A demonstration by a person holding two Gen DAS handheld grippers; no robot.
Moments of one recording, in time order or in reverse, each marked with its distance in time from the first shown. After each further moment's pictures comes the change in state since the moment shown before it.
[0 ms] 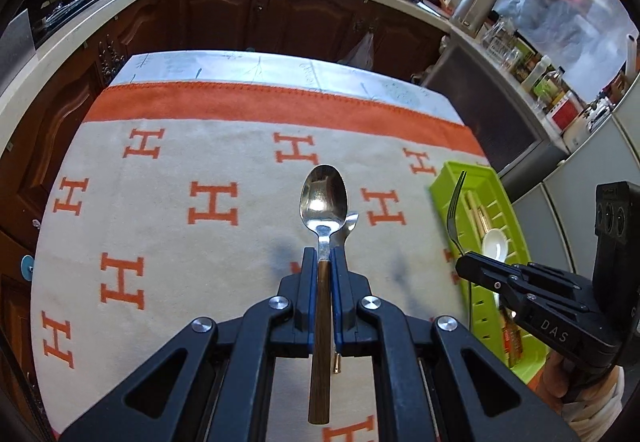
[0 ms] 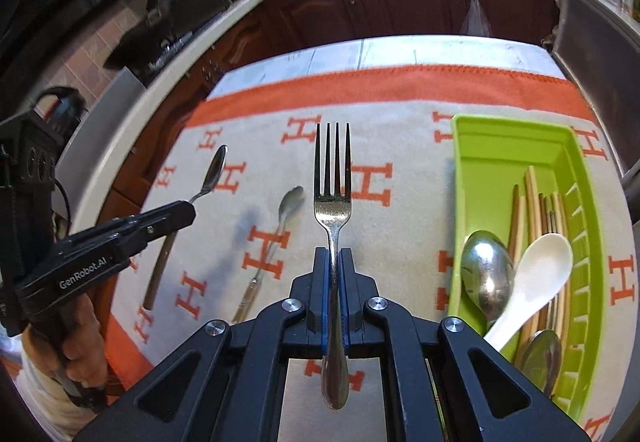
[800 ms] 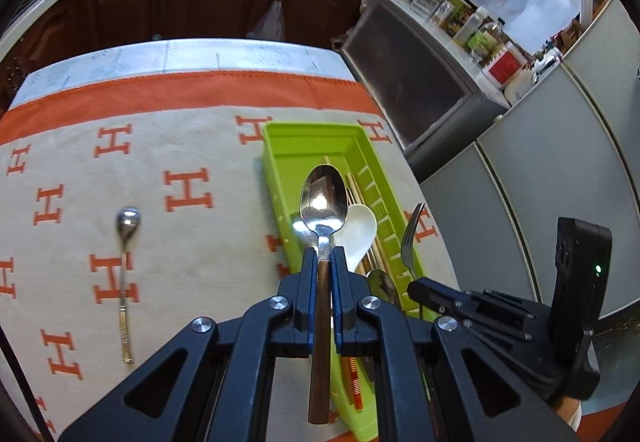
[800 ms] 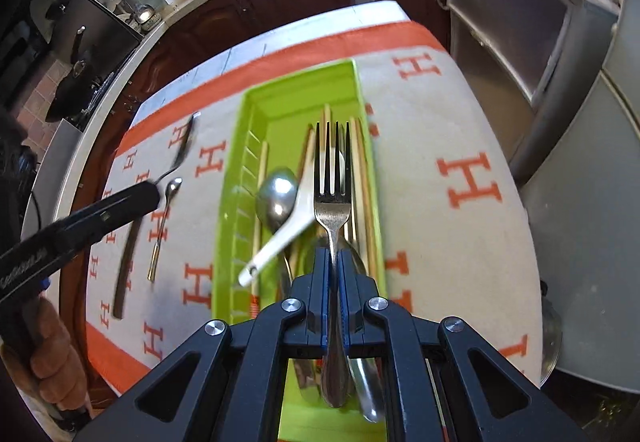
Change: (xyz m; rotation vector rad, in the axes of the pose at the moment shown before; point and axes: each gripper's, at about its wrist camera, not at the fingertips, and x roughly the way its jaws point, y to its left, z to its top) left arm 0.048 -0.169 -0.013 0.097 0.122 -0.156; right arm -0.084 -0.138 -0.063 0.228 0.030 -0.155
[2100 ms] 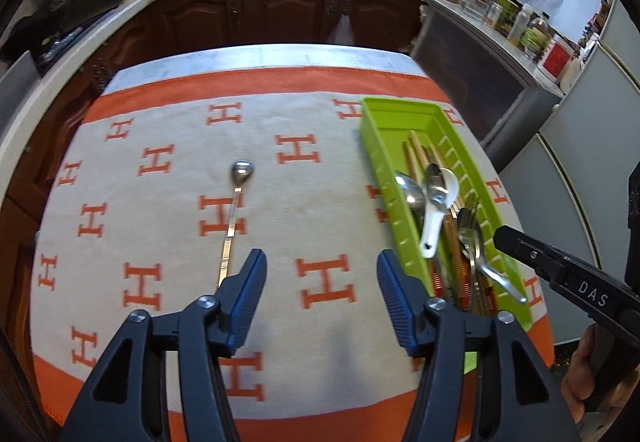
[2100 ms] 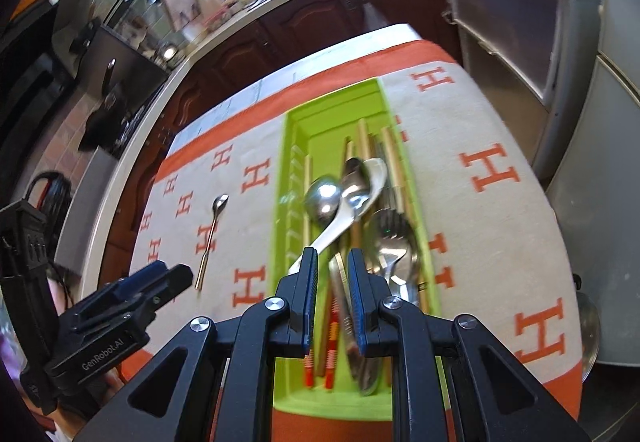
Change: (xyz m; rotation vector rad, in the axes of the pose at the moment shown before) left arm -0.055 0.031 -0.070 -0.003 -0.098 0.308; right arm -0.023 0.015 -0.027 0.042 -0.118 0.113
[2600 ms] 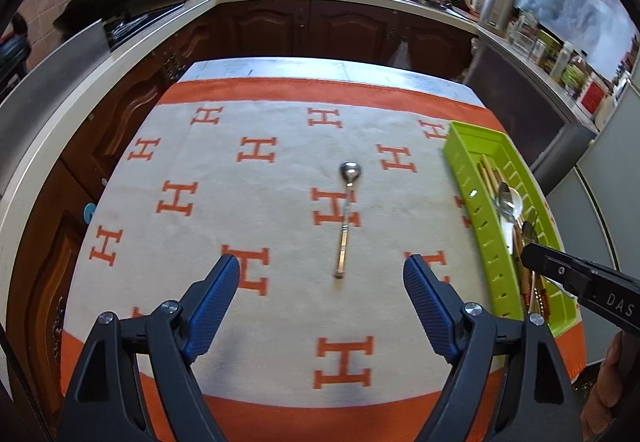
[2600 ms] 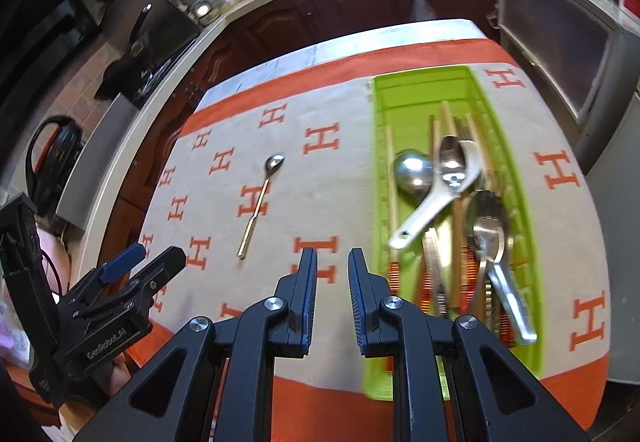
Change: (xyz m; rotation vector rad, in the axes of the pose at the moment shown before) left arm -0.025 0.087 -0.027 -0.113 -0.074 0.103; right arm 0.018 0.094 -0.018 -0.142 0.080 0.013
